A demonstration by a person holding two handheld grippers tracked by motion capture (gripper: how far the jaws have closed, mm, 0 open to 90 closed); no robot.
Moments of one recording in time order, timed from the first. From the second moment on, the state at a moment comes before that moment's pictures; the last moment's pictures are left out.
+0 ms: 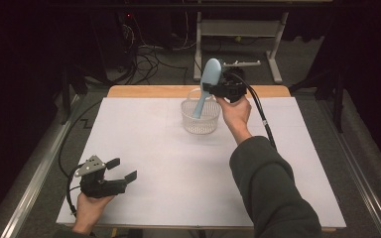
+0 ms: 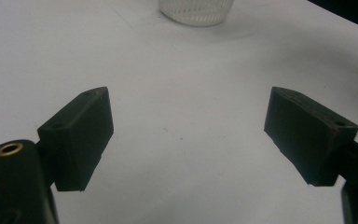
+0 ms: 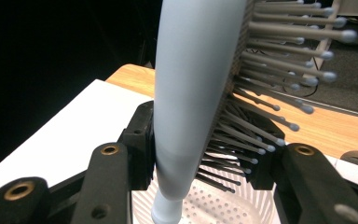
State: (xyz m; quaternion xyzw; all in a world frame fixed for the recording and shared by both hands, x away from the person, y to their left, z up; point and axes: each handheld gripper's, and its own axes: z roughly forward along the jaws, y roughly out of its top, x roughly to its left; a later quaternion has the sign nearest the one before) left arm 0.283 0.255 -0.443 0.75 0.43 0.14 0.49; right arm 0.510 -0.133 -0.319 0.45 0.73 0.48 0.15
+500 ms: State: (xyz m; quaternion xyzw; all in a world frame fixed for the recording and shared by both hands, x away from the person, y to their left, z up) left arm 0.284 0.258 -0.444 0.74 0.43 0.13 0.50; right arm 0.513 -0.122 -0.334 0.45 0.74 0.47 0.15
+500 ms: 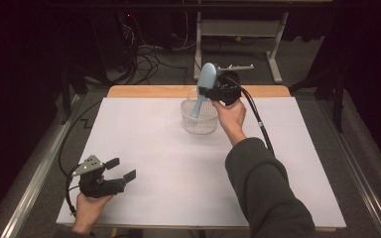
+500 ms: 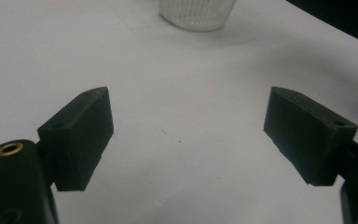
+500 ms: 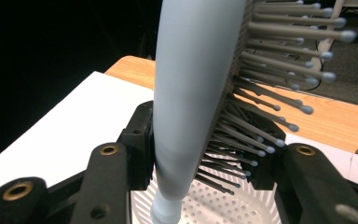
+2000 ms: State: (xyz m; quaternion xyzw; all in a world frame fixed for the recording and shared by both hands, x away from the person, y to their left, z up) left arm 0.283 0.255 -0.444 0.74 0.43 0.14 0.50; right arm 0.510 -0.123 -0.362 0.46 0.75 0.44 0.15
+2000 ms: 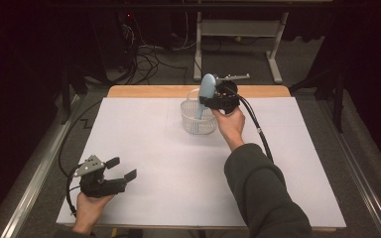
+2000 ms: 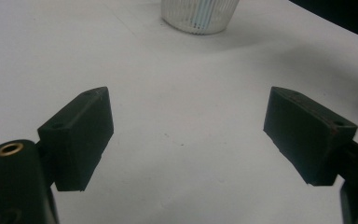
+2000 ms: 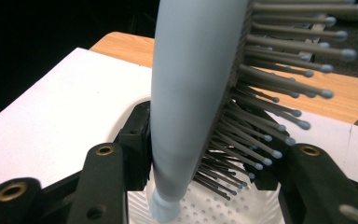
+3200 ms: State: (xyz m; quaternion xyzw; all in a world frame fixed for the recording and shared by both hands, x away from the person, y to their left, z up) left arm 0.284 0.256 -0.444 0.74 0.44 0.14 0.49; right arm 0.513 -0.144 -0.367 0.50 0.74 0.43 0.12
